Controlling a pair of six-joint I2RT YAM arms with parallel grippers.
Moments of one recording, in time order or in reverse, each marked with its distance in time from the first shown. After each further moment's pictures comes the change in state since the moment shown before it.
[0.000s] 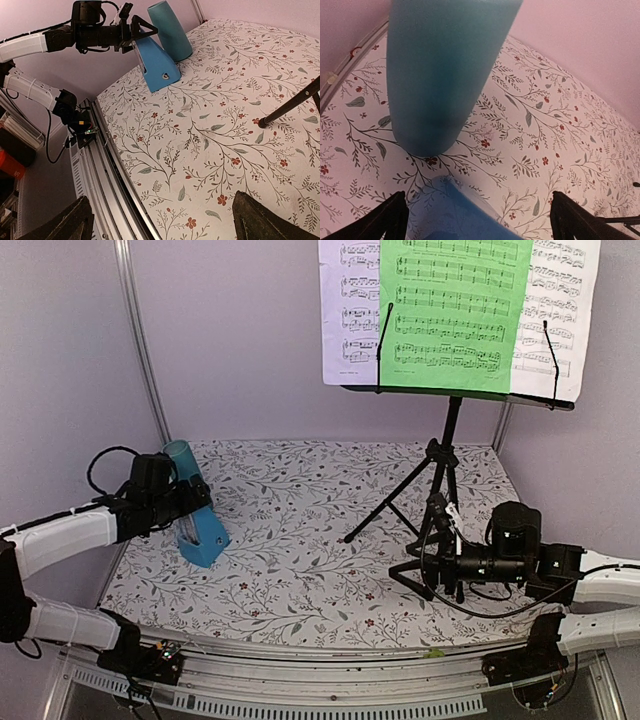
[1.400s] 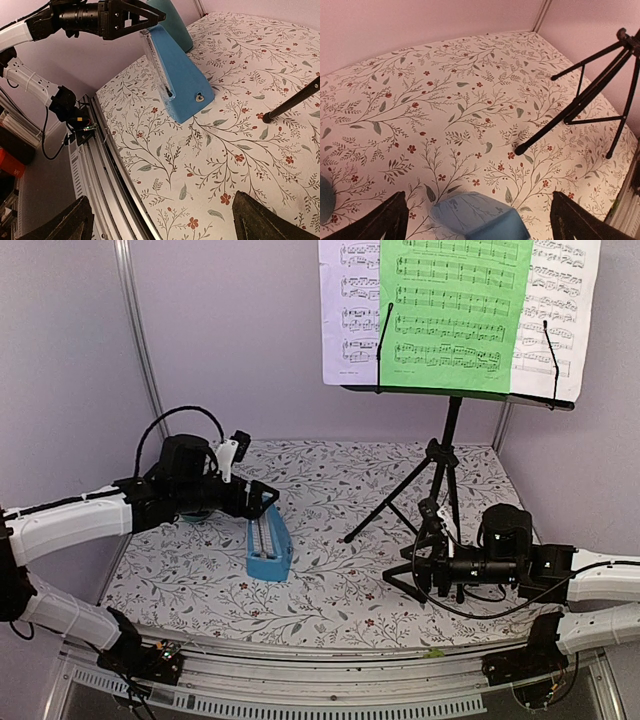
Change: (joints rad) left arm -0.312 0.090 0.189 0.026 0.296 0.406; right arm 0.013 0.062 -0.005 0.042 0.000 0.011
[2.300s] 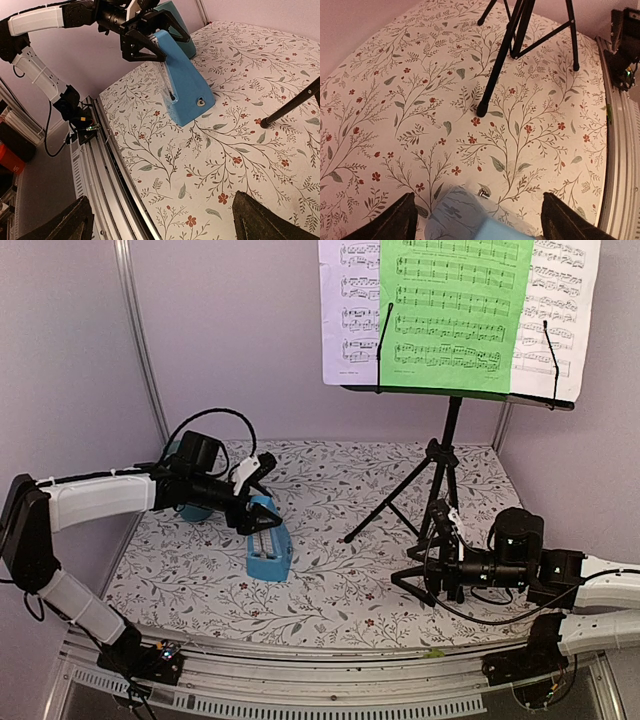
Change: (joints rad) left arm 0.136 0.212 0.111 -0.129 0.517 0.581; right arm 0.000 -0.096 -0.038 -0.016 0.001 -0.031
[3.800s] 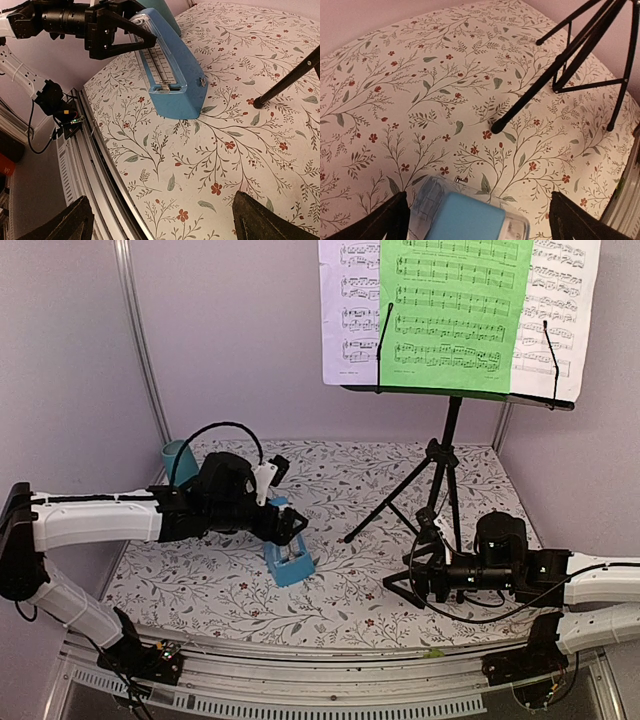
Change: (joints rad) left arm -0.325 -0.060 -0.071 0.127 -0.622 -0.591; right arm 0.009 0.111 -0.001 0.019 0.042 0.027
